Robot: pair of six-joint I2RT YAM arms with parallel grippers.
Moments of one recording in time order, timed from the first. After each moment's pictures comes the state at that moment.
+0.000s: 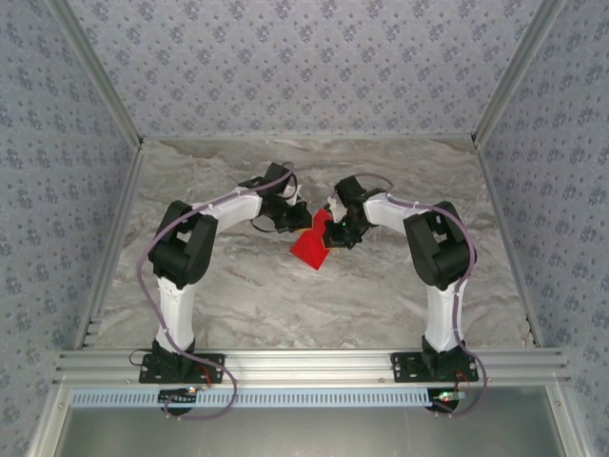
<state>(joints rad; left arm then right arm) -0.56 2.06 1.45 -0.48 0.53 -0.58 0.46 2.00 1.29 -0.61 -0.43 0.25</state>
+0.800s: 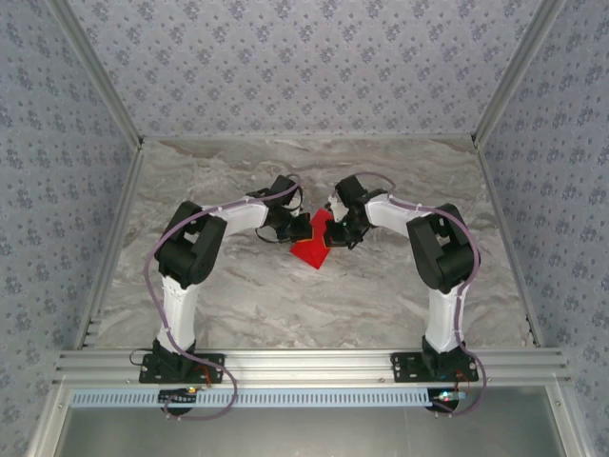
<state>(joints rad) -0.59 2.09 1.37 -0.40 0.44 -0.61 0.48 1.95 1.26 -0.59 -0.41 0.27</state>
